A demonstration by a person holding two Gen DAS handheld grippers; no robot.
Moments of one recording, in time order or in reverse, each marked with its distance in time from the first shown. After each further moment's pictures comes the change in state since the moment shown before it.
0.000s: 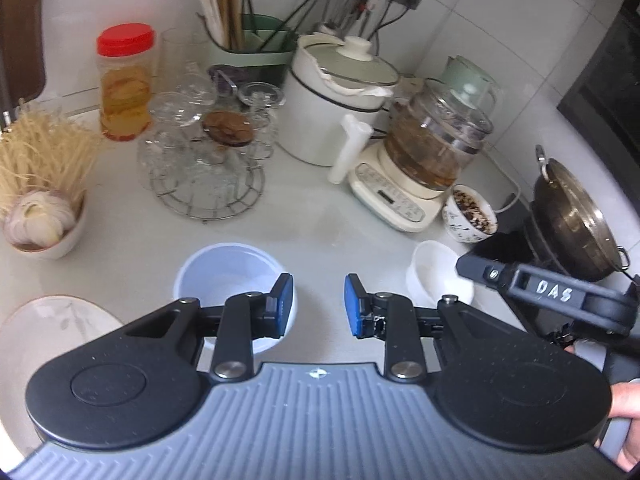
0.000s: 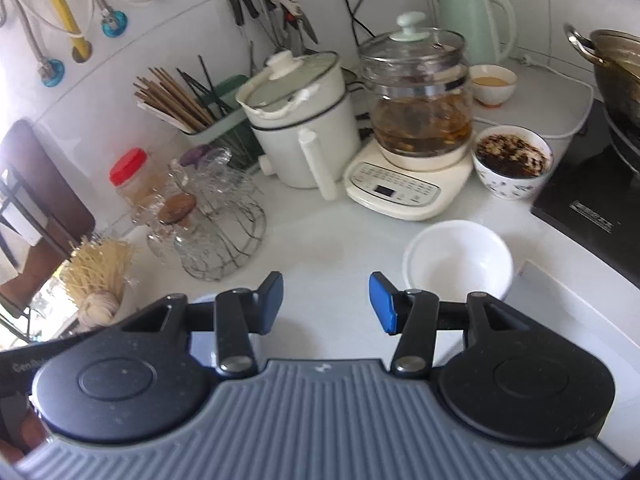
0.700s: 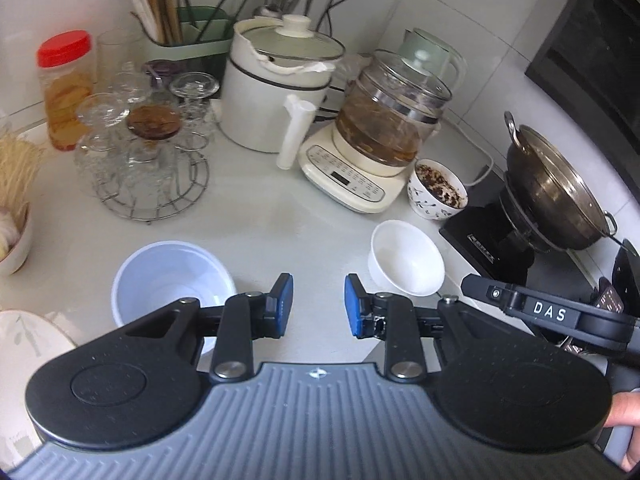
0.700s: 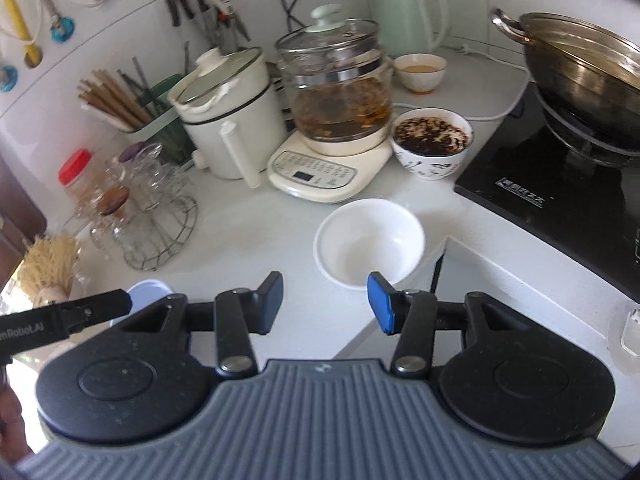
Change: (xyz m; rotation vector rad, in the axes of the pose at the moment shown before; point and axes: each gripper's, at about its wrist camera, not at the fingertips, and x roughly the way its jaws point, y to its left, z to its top) left arm 0.032 -0.046 -0.007 0.101 0.040 -0.056; right arm -0.019 -0.050 -0.016 0.056 -0.005 -0.138
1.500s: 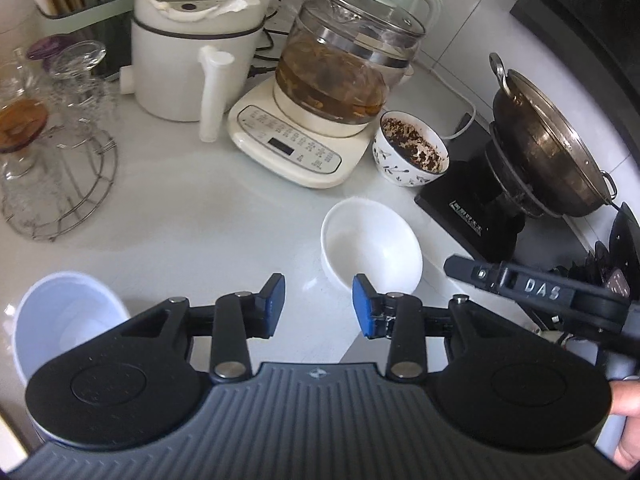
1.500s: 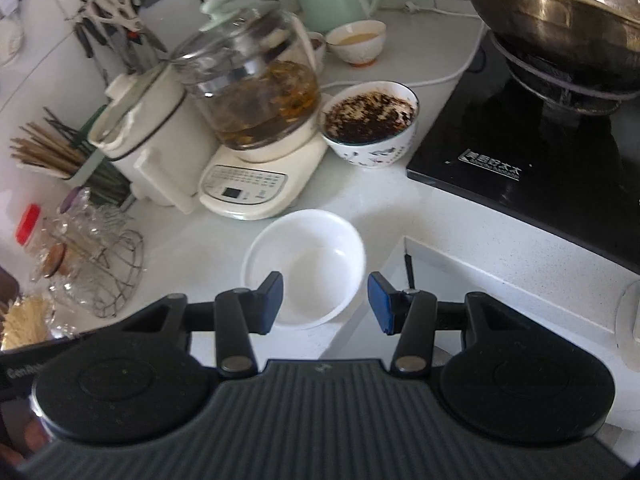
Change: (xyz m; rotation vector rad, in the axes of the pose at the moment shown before) left arm 0.109 -0.045 0.038 0.069 0.168 -0.080; right arm 0.057 -0.068 0.026 0.178 0.070 -0.028
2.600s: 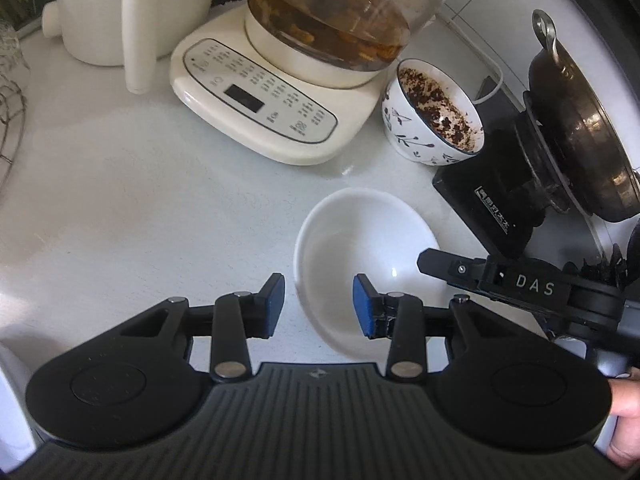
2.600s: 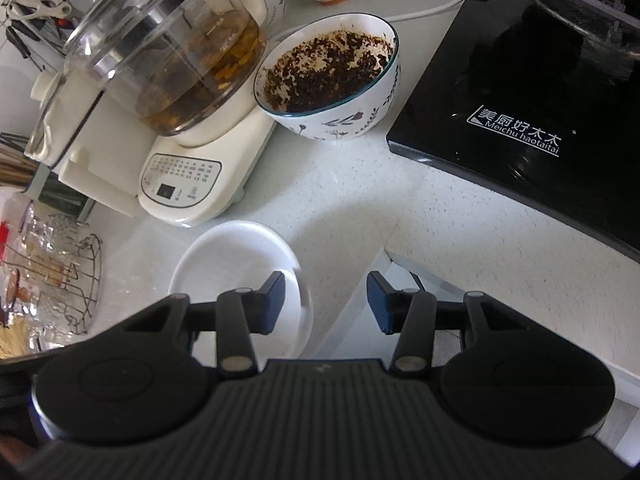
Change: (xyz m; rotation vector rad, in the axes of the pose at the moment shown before) left arm 0.125 -0.009 0.029 -0.053 0.166 -0.030; right arm 0.095 -0.050 0.030 0.083 0.162 0.056
